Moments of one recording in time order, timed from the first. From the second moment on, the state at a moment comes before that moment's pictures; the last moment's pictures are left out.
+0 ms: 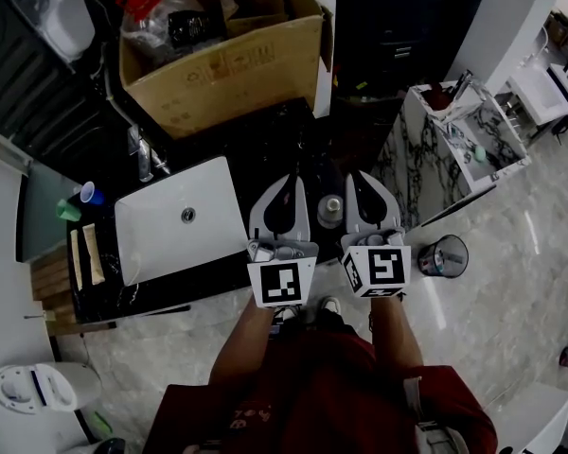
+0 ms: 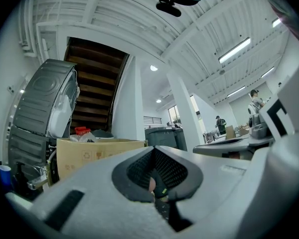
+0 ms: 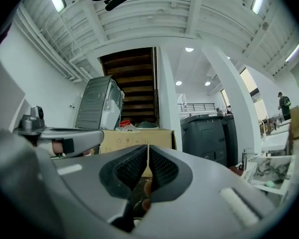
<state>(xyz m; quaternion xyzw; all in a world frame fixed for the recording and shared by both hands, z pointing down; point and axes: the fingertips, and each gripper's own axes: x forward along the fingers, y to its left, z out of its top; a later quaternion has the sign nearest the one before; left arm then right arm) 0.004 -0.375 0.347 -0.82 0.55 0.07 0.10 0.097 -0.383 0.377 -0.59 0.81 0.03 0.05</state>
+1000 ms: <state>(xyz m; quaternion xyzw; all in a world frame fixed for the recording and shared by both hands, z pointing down) -0.009 -0.371 0.405 -0.83 0.56 0.02 0.07 0.079 -0.382 0.468 -0.57 0.82 -0.04 -0.03</state>
